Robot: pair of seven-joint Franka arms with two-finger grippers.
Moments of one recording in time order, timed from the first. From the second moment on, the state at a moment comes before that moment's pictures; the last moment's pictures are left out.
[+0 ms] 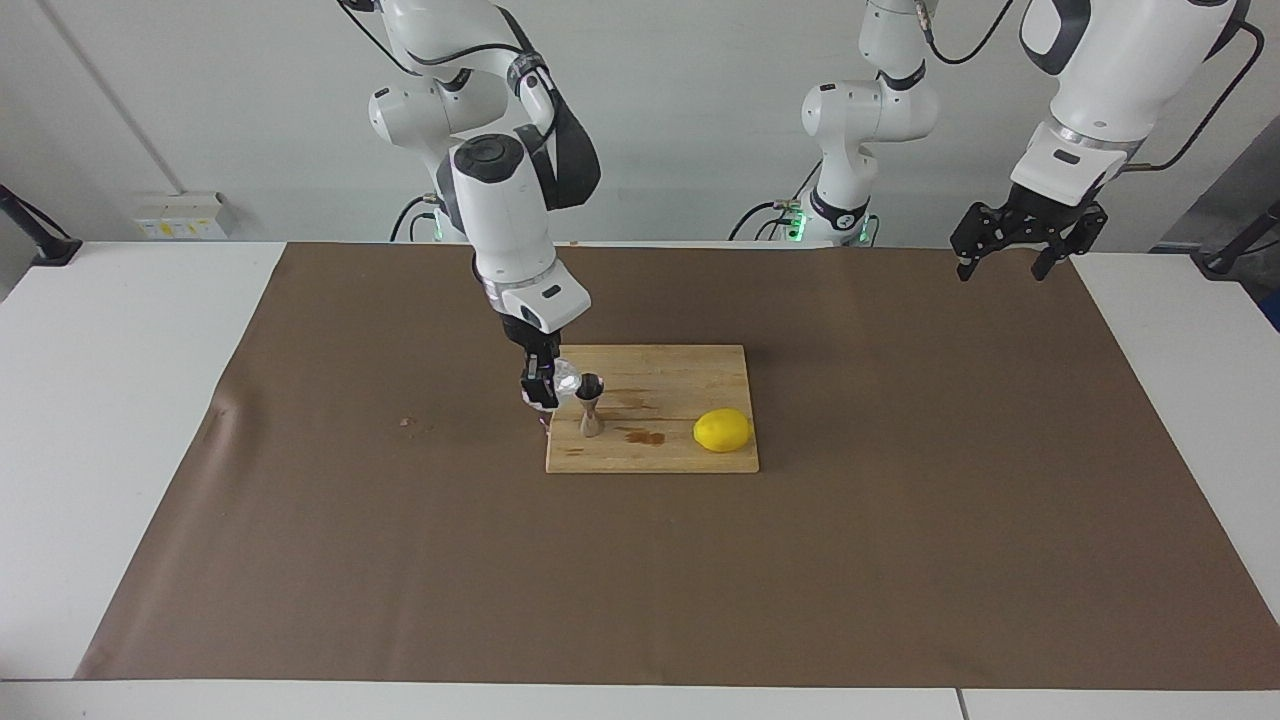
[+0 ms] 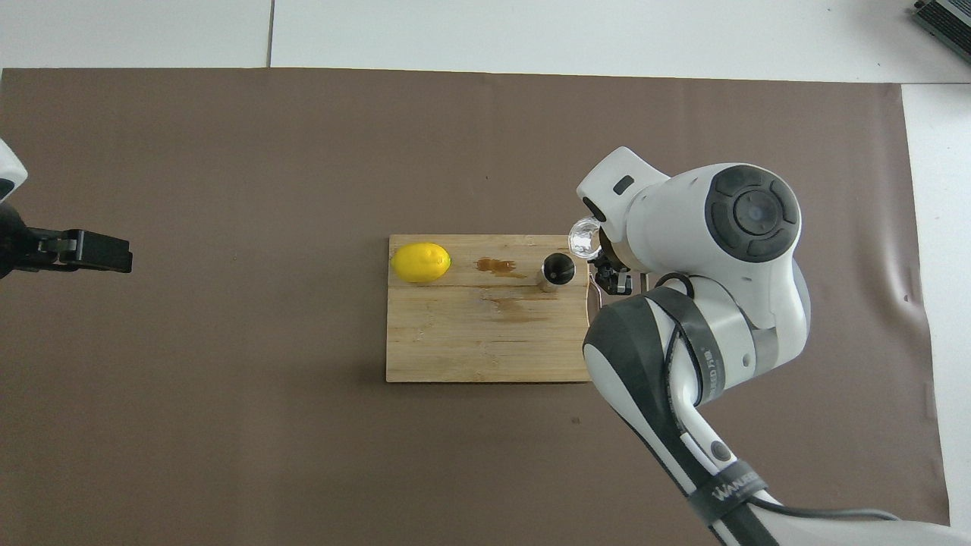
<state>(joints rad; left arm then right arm) -0.07 -0.10 -0.02 -1.71 0.02 1.65 -0.02 0.45 0.16 -0.06 -1.86 -0.02 2.21 -1.15</state>
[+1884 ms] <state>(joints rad) -0.03 -0.06 -0.06 -1.71 0.02 1.65 -0.02 0.56 0.12 -0.06 -2.00 -0.52 2.30 -0.83</state>
